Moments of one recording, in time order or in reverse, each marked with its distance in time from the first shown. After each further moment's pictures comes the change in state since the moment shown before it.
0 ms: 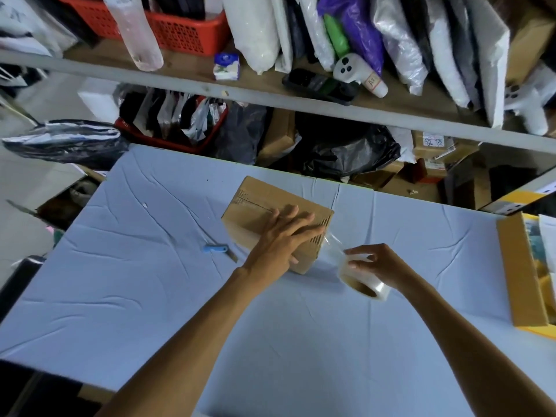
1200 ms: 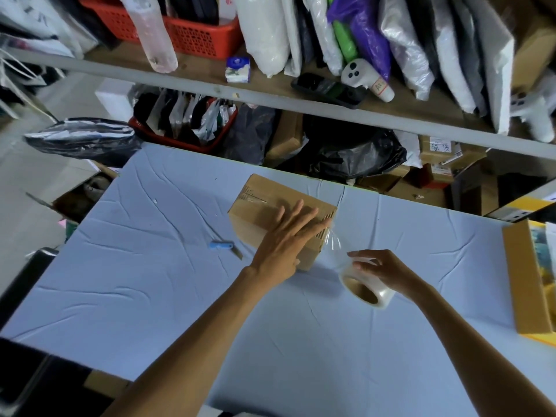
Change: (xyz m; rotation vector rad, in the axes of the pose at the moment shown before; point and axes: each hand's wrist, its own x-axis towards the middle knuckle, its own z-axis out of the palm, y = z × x) left_hand -0.003 0.013 -0.004 0.100 0.014 -0.032; right_hand -0.012 -0.001 0.000 0.069 -0.054 -0.027
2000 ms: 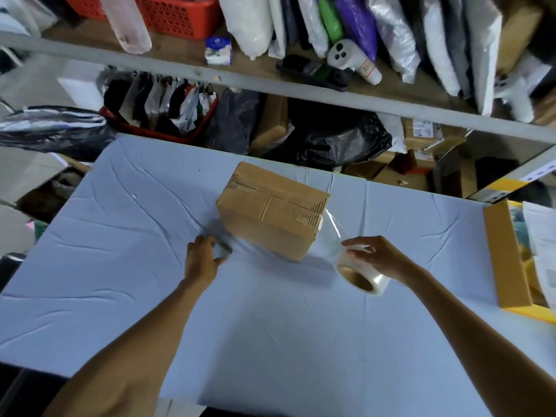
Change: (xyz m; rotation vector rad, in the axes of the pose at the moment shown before) left_hand -0.090 -0.115 0.067 -0.356 -0.039 -0.882; right_hand -0.006 -0.008 0.005 -0.146 0.035 -0.011
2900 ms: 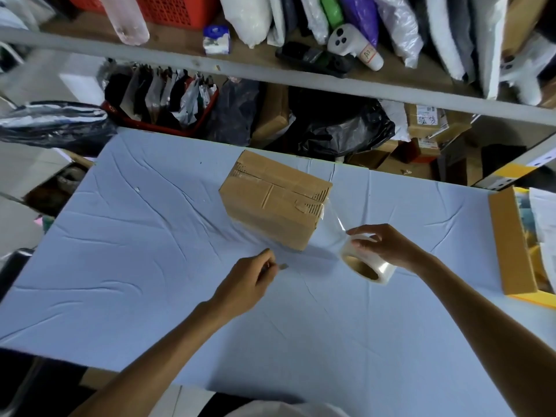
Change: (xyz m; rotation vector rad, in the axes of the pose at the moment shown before) left_hand -0.096 0.075 -0.020 -0.208 -0.317 0.490; right_hand -0.006 -0.005 -0.007 -0.038 -0.018 0.010
